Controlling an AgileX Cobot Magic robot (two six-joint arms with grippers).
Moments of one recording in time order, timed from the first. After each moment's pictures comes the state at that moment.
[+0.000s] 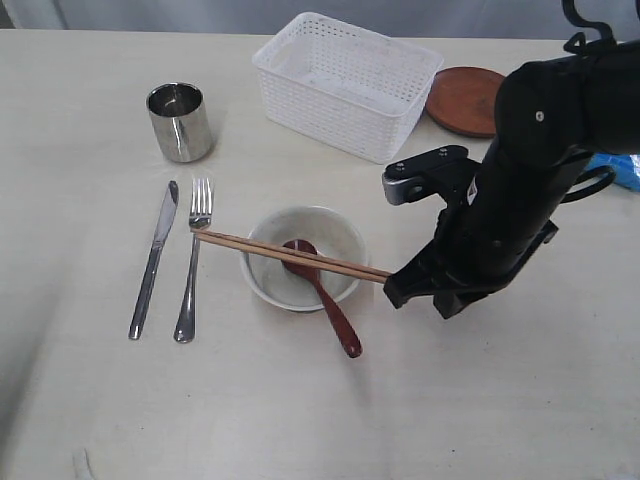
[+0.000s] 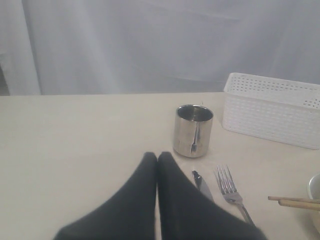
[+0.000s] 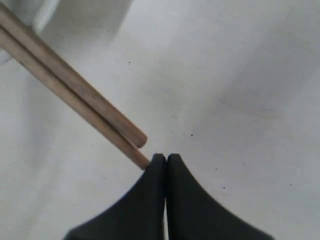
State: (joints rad) left arm -0.16 0.00 0.00 -0.02 0.22 -0.04; right arm 0.56 1.66 -0.85 0.14 0.83 -0.08
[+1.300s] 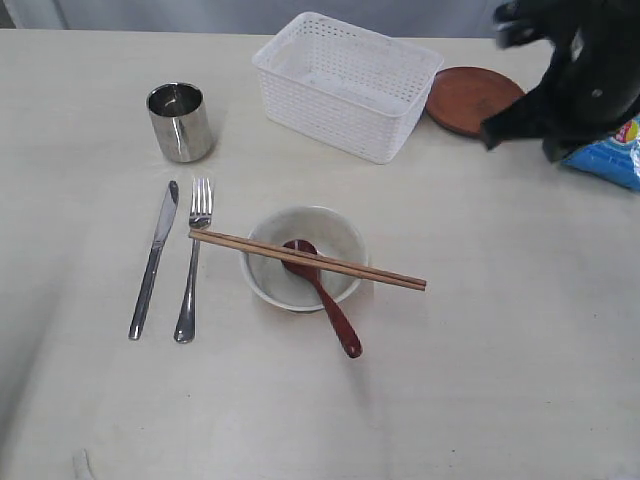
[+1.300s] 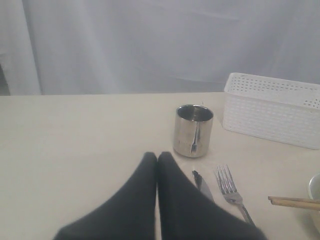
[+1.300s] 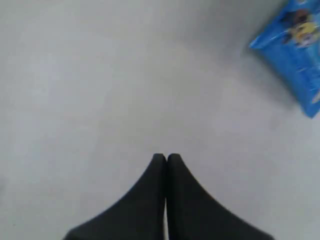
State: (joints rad) left arm -0.16 0.00 0.00 -0.02 0.22 -0.04; right arm 0.33 1.59 -1.12 -0.29 0.95 0.18
